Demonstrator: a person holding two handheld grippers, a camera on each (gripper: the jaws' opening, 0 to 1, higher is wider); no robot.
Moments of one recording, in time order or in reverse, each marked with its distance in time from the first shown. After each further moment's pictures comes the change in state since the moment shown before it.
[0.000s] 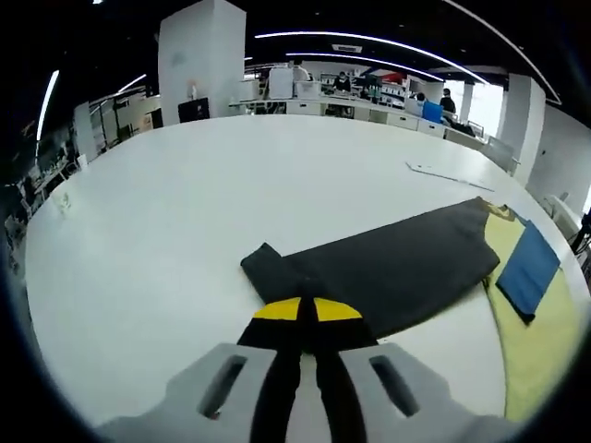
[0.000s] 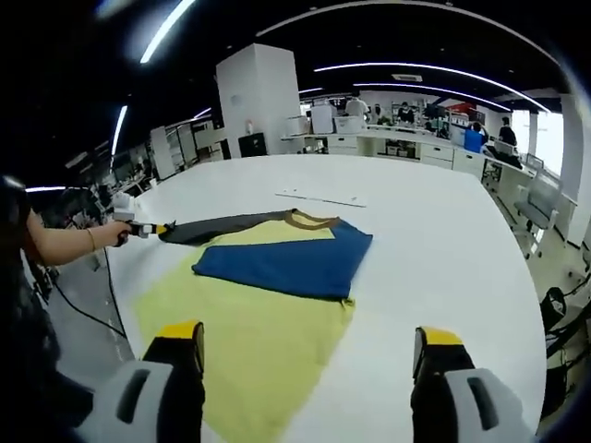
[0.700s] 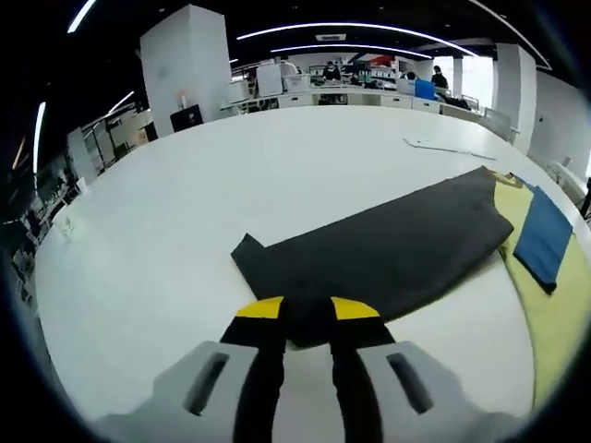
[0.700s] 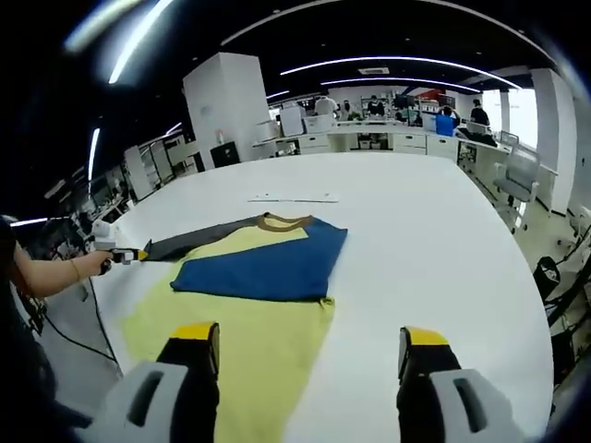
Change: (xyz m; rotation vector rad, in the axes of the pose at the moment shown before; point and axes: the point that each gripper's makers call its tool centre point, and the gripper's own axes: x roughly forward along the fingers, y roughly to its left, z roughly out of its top) left arm 0.022 0.014 -0.018 0.110 0.047 0.043; right arm 0.010 -0.025 -0.004 0.123 -0.008 -0.094
